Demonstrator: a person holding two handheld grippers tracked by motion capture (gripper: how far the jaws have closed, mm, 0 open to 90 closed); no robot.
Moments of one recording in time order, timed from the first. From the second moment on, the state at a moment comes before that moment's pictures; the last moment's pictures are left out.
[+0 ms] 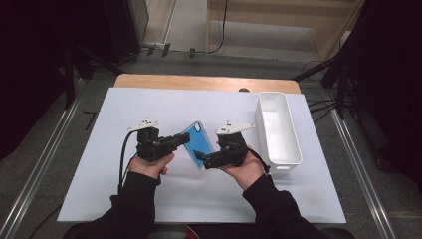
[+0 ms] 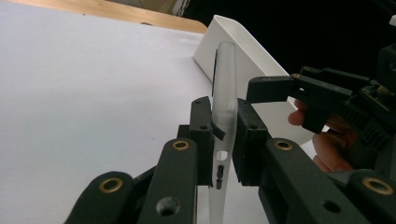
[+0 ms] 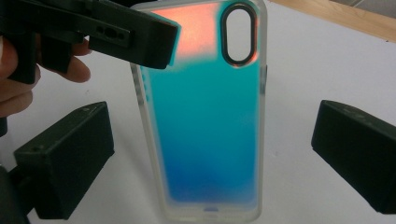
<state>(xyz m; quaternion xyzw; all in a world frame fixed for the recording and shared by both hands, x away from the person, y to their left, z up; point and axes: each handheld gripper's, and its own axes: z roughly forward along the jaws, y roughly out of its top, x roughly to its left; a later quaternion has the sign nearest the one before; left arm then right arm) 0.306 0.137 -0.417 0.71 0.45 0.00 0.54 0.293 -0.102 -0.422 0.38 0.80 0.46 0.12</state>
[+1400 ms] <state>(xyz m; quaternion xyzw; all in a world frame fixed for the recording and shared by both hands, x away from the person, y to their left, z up) 0.297 0.121 -0.420 0.72 0.44 -0.03 0.54 0.295 -0.085 -0.434 0.39 0.80 0.45 0.13</state>
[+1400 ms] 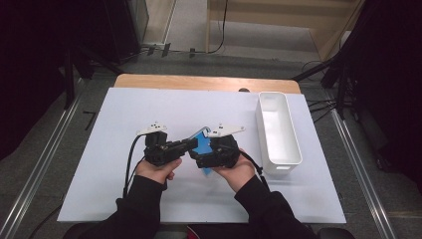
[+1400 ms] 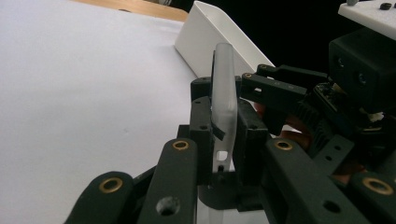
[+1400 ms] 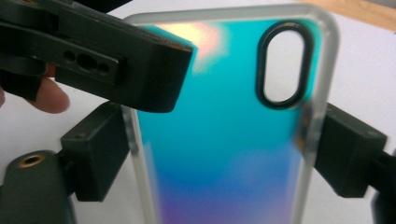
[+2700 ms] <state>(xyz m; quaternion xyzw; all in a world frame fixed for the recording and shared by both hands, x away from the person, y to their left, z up) 0.303 0.139 -0.411 0.70 0.44 -0.01 0.55 0.295 -0.086 -0.433 0.38 0.81 0.43 0.12</state>
